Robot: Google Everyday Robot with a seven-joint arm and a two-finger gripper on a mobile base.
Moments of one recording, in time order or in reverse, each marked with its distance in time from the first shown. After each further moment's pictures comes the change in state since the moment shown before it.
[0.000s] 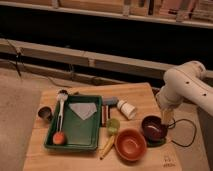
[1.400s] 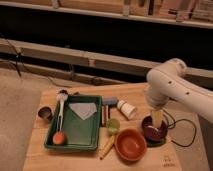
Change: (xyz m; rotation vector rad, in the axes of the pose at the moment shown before) arm -0.075 0.001 -0.009 0.005 0.028 -0.146
